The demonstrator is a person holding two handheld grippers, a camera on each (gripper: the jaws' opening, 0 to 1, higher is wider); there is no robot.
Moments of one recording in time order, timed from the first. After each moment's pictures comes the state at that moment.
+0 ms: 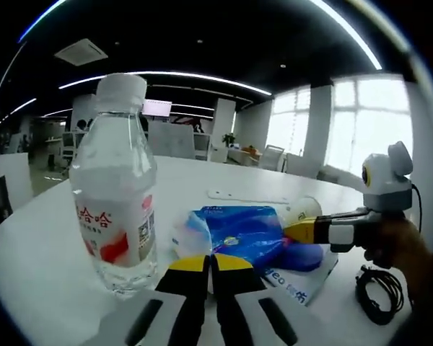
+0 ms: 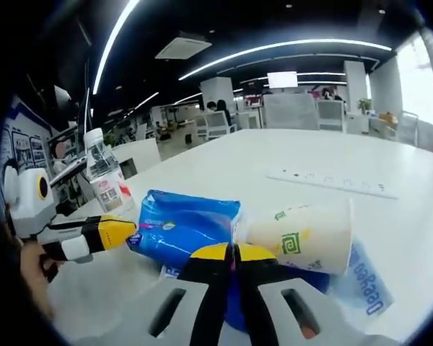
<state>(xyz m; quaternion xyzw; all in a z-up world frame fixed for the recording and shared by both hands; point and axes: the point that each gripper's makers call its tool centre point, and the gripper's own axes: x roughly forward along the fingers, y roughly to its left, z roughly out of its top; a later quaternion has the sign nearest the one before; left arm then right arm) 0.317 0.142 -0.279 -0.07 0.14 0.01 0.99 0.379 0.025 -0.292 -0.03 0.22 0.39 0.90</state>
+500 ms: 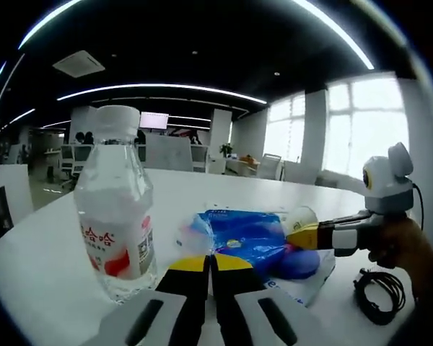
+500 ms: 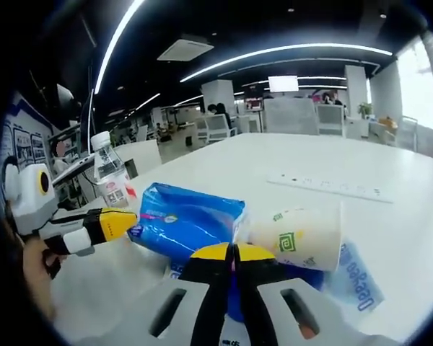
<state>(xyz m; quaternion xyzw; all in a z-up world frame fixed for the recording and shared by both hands) 0.312 0.138 -0.264 -0.06 0.11 0.00 0.99 0.371 0.017 -0.279 -0.02 0.21 0.39 0.90</state>
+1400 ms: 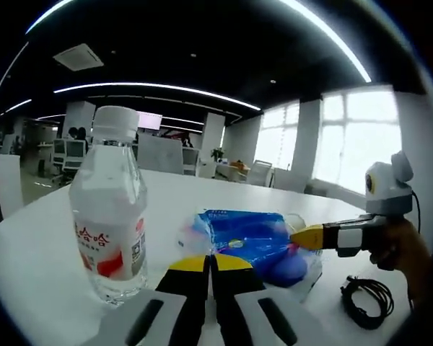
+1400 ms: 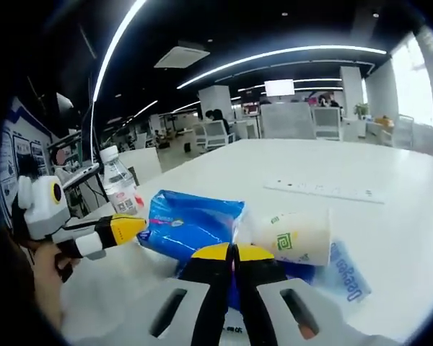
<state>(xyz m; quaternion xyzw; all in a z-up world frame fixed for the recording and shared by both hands) 0.314 0.133 -0.258 -0.08 0.10 -0.03 0.99 0.359 0.004 -0.262 -0.01 0.20 0.38 0.90</state>
